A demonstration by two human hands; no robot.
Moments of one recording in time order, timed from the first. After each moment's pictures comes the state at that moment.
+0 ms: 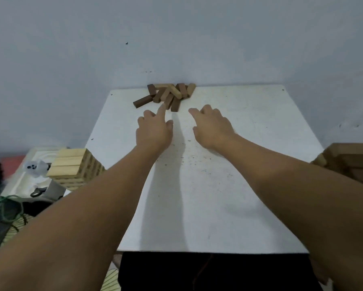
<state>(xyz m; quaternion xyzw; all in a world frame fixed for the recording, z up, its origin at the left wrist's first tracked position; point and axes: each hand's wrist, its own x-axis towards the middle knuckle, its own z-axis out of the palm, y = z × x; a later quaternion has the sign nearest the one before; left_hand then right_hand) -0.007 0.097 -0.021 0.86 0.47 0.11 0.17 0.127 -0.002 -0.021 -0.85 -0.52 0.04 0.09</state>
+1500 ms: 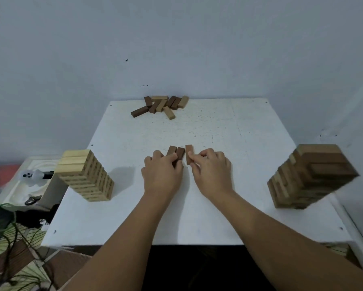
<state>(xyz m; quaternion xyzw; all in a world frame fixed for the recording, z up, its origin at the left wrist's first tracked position) -0.049 -0.008 -0.042 0.84 0.48 0.14 0.21 0.067 -0.098 -0.077 -0.86 -0.44 -0.06 0.25</state>
